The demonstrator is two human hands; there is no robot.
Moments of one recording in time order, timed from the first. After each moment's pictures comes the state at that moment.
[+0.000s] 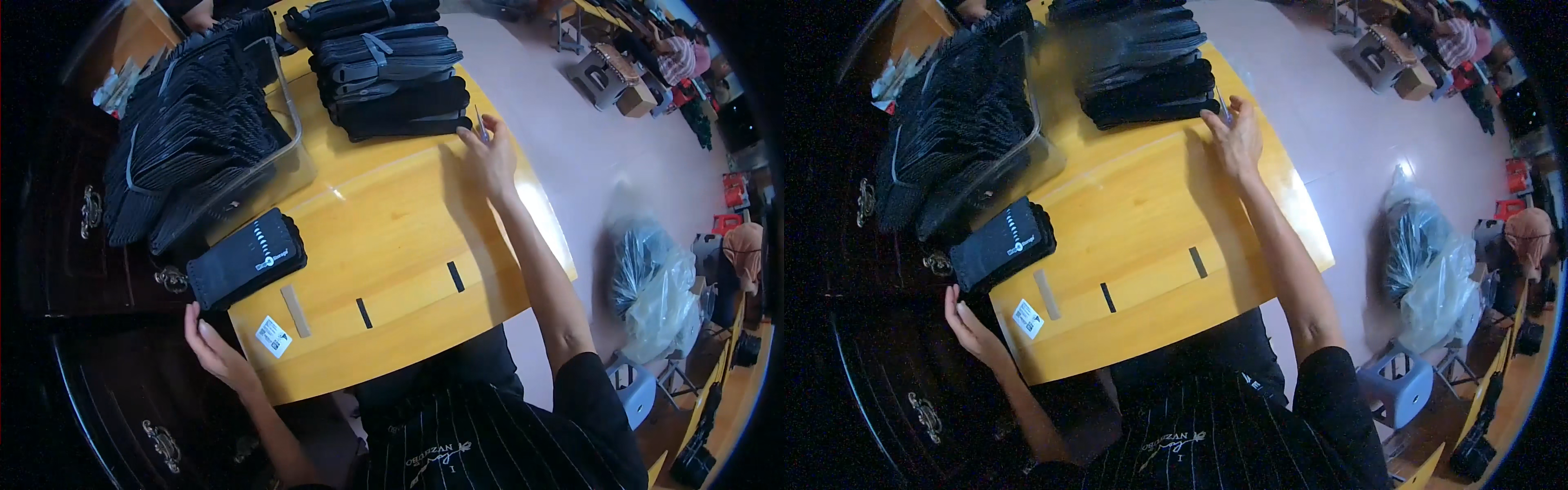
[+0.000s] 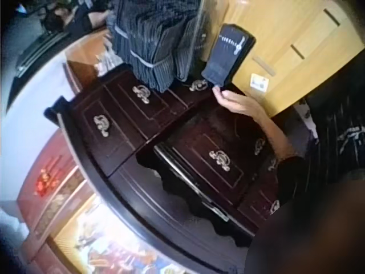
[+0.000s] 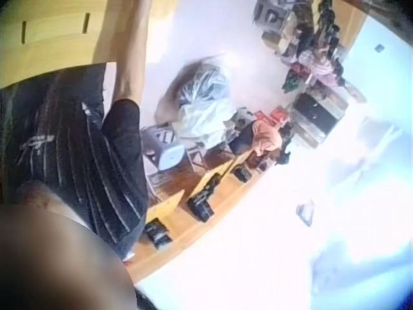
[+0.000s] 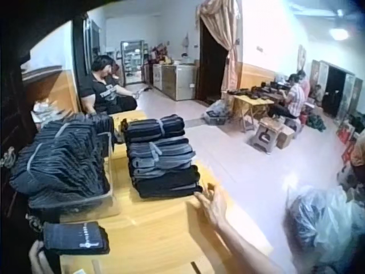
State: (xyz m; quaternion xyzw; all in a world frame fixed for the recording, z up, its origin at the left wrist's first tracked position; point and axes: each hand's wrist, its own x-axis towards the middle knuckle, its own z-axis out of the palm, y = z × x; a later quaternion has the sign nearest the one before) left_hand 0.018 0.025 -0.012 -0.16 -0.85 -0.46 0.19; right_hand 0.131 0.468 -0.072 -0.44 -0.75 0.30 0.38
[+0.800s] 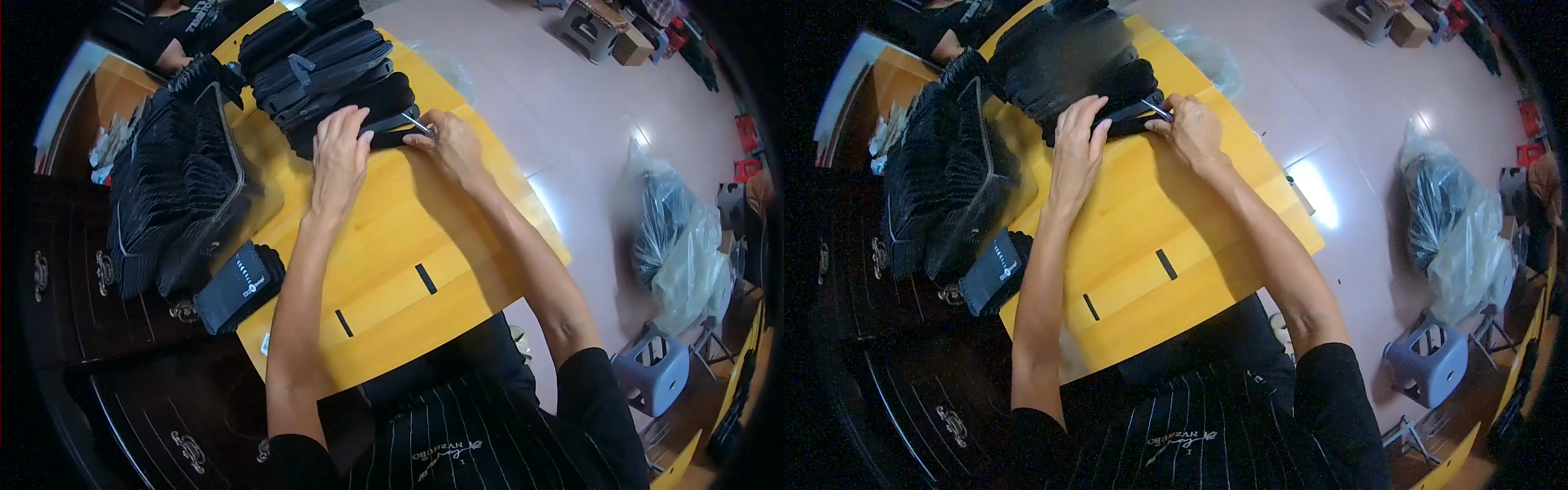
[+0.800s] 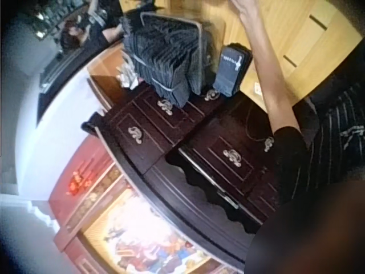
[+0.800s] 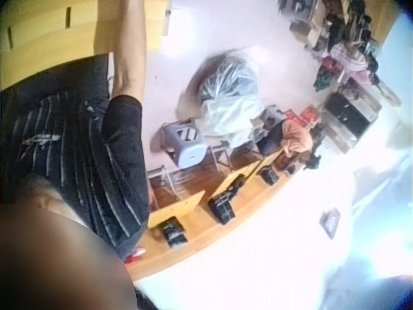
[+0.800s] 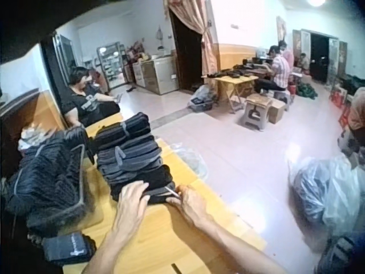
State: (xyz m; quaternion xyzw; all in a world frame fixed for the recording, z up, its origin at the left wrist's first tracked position) left_hand 0.007 0.348 -0.016 -0.62 -0.71 -0.30 0.13; right_hand 0.144 0.475 -0.066 -0.36 -0.83 0.30 0.31
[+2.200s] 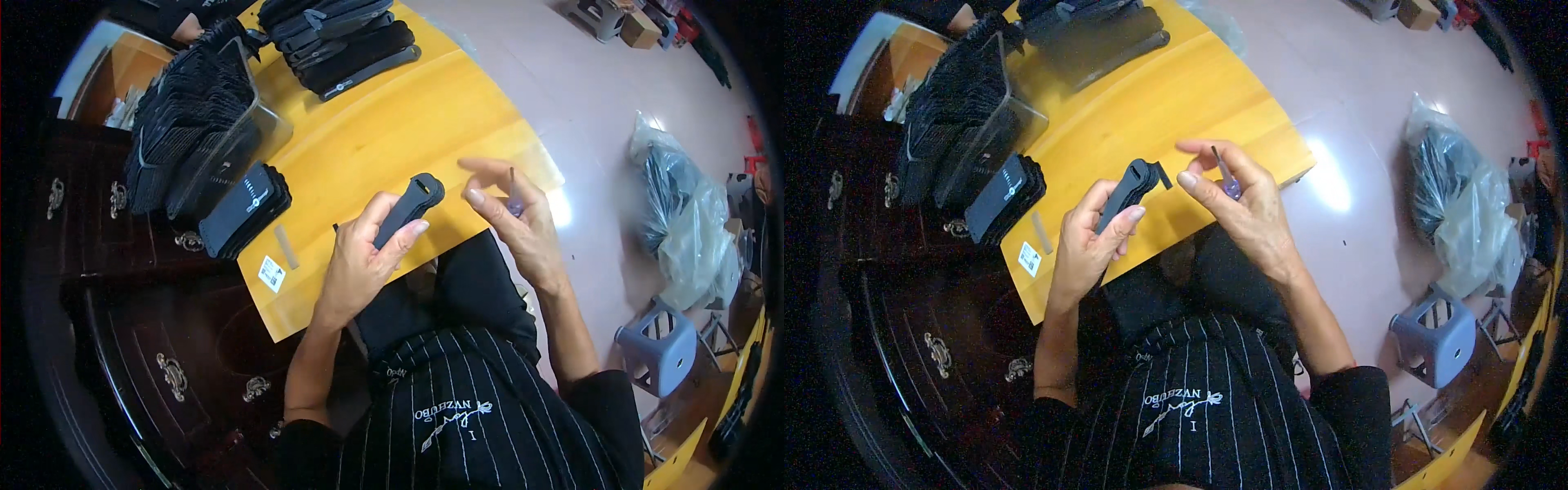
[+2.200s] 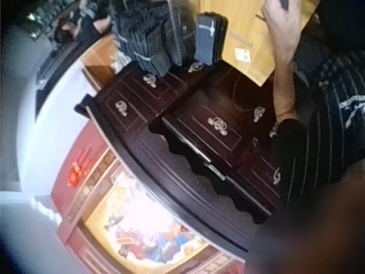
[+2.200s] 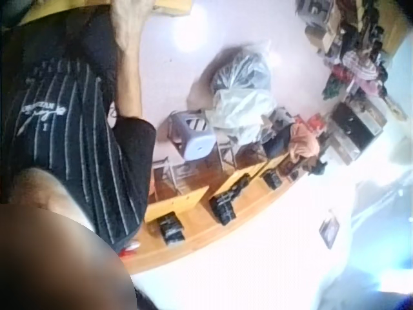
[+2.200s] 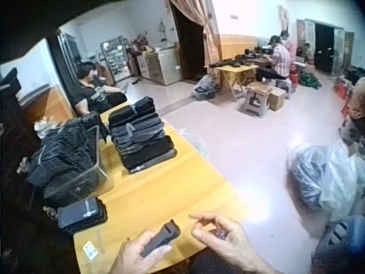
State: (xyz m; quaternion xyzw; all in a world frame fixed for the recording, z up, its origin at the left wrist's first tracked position) left_hand 0.176 0.180 0.046 -0.43 -0.72 -0.43 -0.34; right_hand 0.329 0.309 0.022 -0.27 -0.62 0.67 0.32
